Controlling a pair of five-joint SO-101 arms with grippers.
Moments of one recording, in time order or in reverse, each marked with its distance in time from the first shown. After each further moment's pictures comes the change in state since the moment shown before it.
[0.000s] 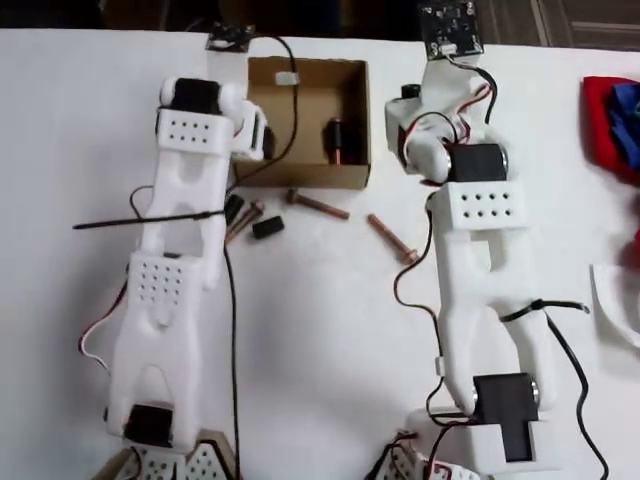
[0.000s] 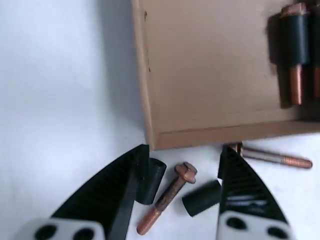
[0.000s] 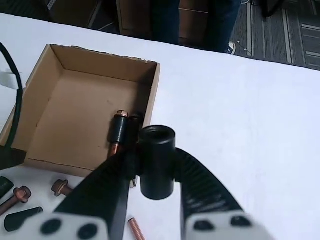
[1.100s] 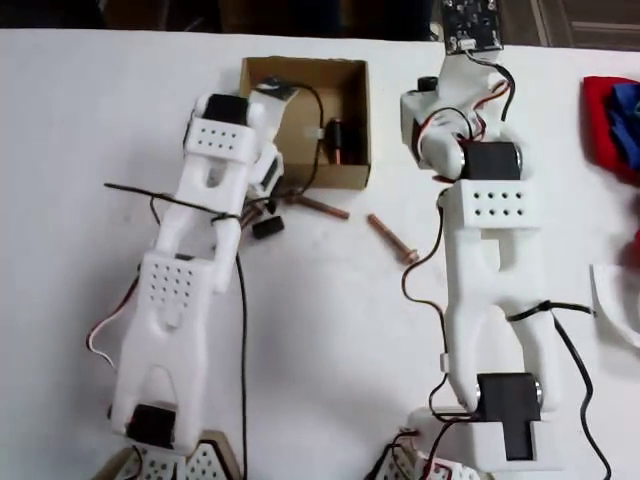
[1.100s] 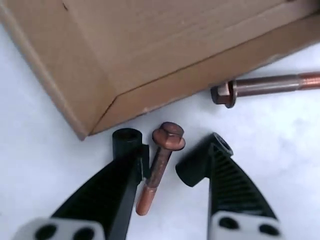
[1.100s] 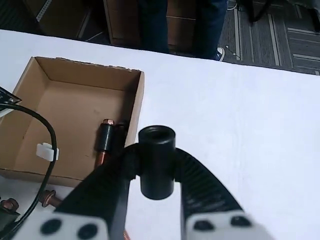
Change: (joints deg) left arm 2.9 0.8 13.5 0.8 -13.4; right arm 2.5 0.2 -1.5 -0.3 -0.1
